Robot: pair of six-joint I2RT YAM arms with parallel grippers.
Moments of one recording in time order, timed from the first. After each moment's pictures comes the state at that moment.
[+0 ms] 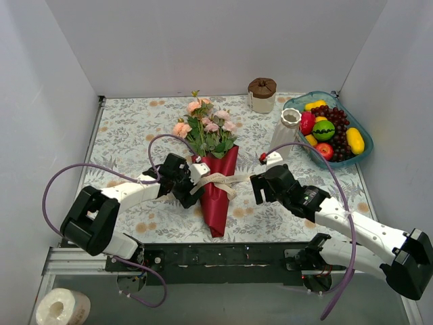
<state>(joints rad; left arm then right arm) -0.54 1.42 0.68 -0.26 0.25 0.38 0.84 0.97 0.63 -0.44 0.35 0.29</state>
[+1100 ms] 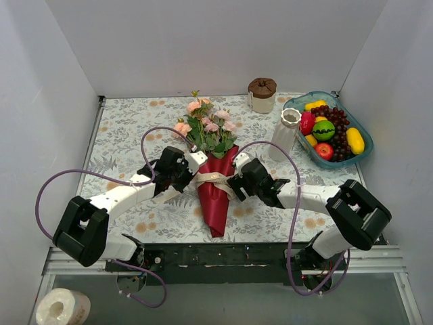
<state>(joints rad) -0.54 1.34 0.74 -0.26 0.14 0.31 0.83 1.47 0.64 0.06 0.29 -0.03</state>
